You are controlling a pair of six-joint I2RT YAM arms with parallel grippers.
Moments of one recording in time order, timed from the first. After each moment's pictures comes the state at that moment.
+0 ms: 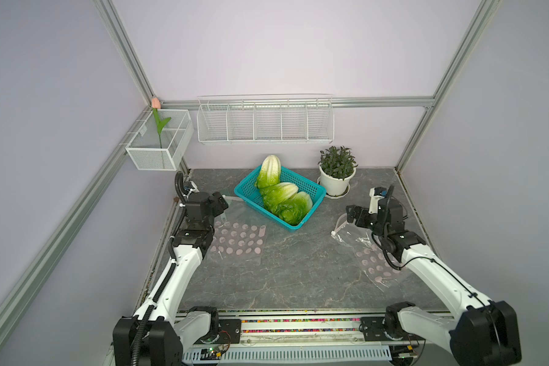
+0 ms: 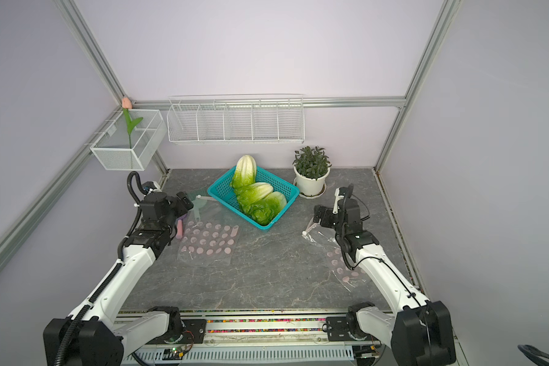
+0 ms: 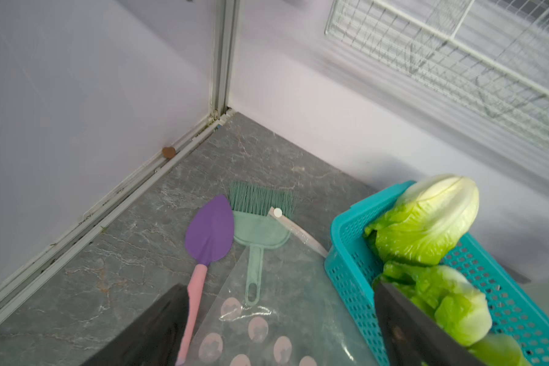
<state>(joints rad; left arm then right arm) -0.10 1.14 0.88 -0.21 -0.20 -0.49 0.27 1.20 0.80 -0.23 -0.06 0.44</state>
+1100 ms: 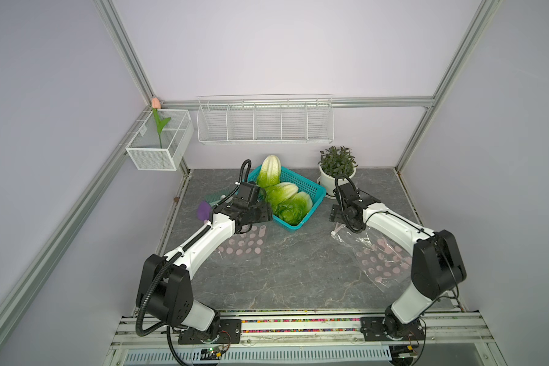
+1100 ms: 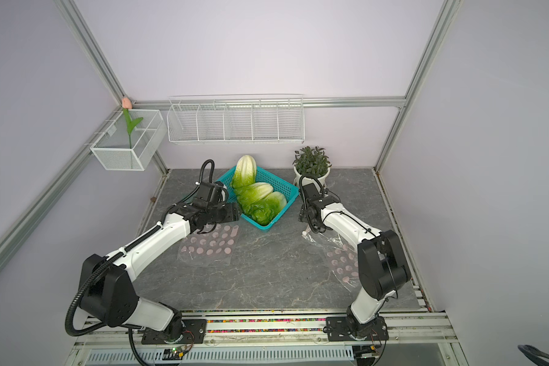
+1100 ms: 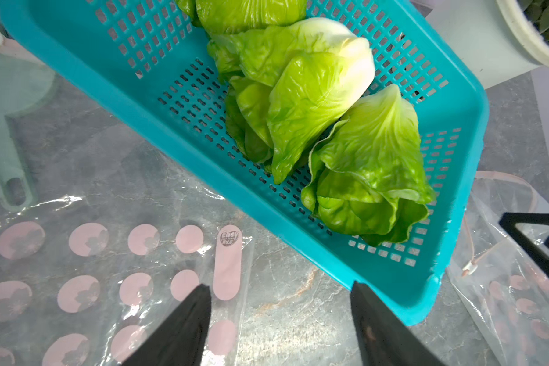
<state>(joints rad) -0.49 1.48 1.16 -0.52 0.03 -0.47 0.44 1.73 1.24 -0.74 0.35 0.76</state>
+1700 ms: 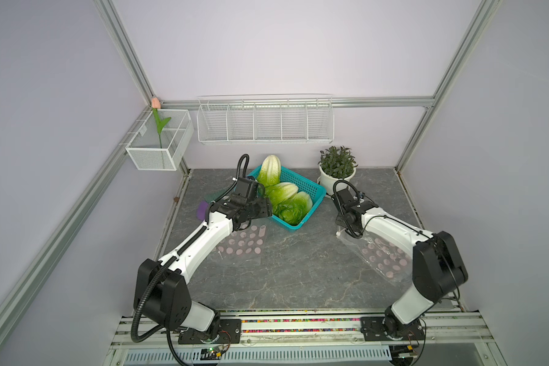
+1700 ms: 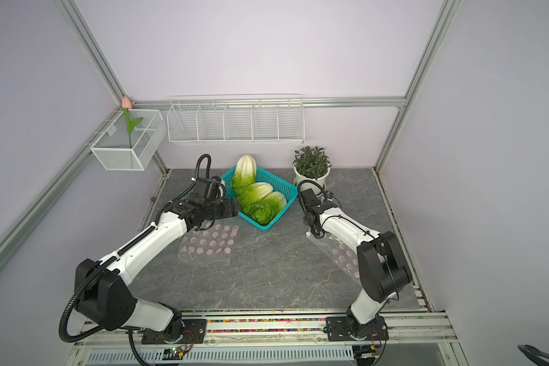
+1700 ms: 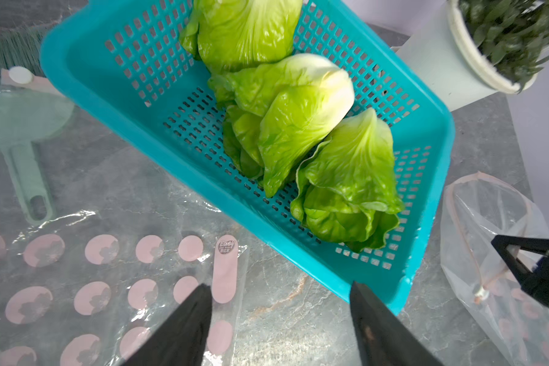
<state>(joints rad) -0.49 1.45 1.25 -0.58 0.03 -0.47 0.50 1.61 1.17 -0.69 0.43 0.79</state>
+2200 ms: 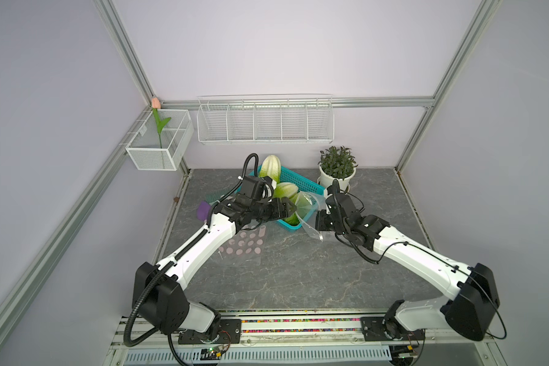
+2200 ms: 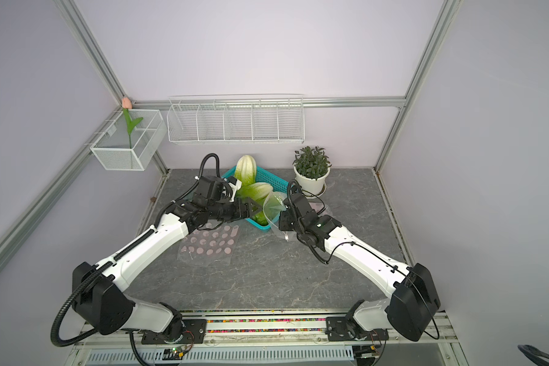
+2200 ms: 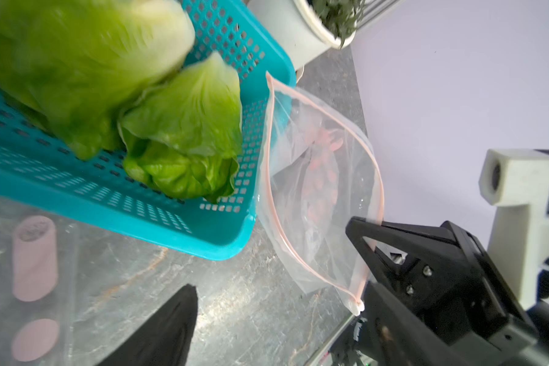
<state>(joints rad) -0.57 1.47 1.25 -0.52 0.42 -0.64 0.74 1.37 1.09 -0.44 0.15 0.62</state>
